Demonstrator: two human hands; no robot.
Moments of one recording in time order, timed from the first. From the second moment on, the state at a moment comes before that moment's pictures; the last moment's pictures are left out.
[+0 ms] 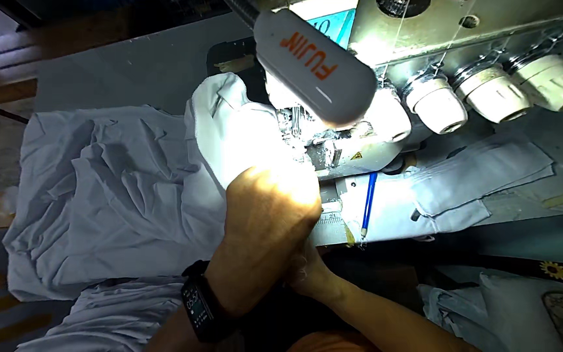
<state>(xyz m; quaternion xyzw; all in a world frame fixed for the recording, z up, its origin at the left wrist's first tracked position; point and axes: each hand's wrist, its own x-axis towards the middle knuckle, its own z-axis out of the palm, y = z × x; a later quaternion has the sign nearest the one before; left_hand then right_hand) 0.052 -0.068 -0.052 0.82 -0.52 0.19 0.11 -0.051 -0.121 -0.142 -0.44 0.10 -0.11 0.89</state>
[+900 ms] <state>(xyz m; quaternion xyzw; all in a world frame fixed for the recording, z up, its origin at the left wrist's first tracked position) 0.090 -0.028 -0.088 0.79 -0.54 0.12 0.27 -0.014 -0.213 -0.137 -0.84 -0.07 -0.40 0.35</state>
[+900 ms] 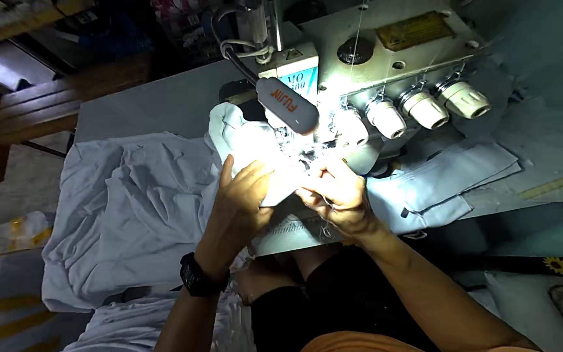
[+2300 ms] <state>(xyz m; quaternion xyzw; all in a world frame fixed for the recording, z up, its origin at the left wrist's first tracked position) 0.059 0.014 -0.058 0.65 -0.23 -0.17 0.70 -0.024 -0.207 -0.065 -0.81 -0.02 -0.26 0.53</state>
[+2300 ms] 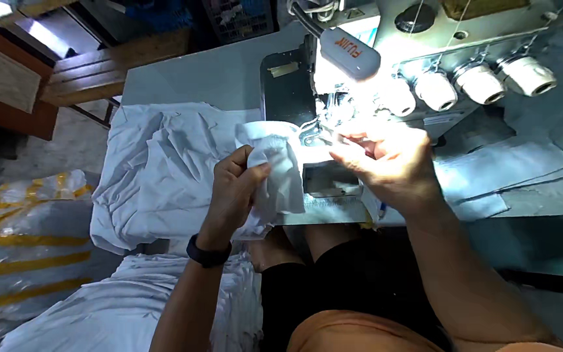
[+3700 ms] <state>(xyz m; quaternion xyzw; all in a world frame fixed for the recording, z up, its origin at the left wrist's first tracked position) 0.049 0.029 -0.057 0.61 -0.35 -0.30 0.64 -0.032 -0.202 -0.072 -0.80 -0.24 -0.22 0.51</state>
